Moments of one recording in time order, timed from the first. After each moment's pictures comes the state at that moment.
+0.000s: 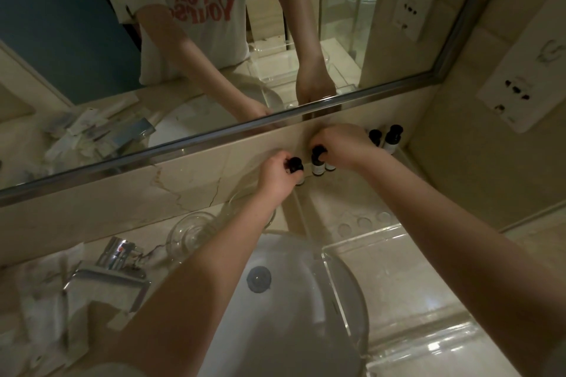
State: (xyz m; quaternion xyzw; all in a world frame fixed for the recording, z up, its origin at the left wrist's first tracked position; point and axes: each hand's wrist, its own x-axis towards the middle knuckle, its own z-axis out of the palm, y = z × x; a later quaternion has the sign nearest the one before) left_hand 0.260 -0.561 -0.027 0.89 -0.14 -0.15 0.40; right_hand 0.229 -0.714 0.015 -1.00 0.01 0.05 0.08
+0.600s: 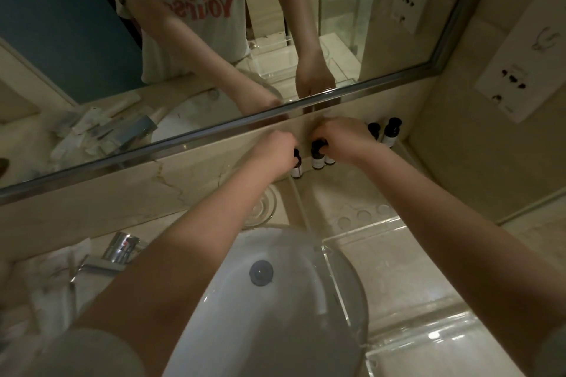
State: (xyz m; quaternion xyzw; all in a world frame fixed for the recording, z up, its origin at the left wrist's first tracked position) left_hand 0.282 -0.571 0.017 0.93 -0.33 -0.13 0.05; right_hand 0.223 -0.715 0.012 -1.00 0.02 0.00 0.08
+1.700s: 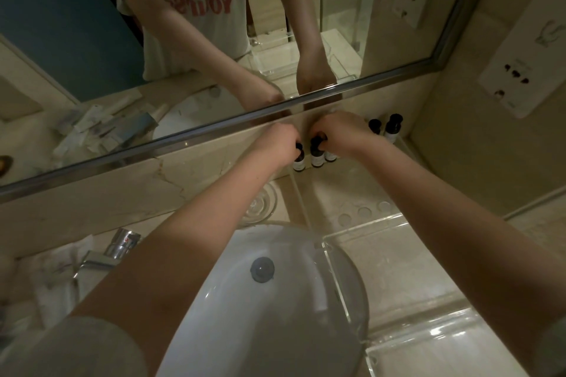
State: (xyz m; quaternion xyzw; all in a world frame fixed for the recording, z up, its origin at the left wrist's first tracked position) left_hand 0.288 -0.577 0.020 0.93 -0.34 -0.13 0.05; right_hand 0.228 -0.716 0.015 -0.99 0.03 0.03 0.12
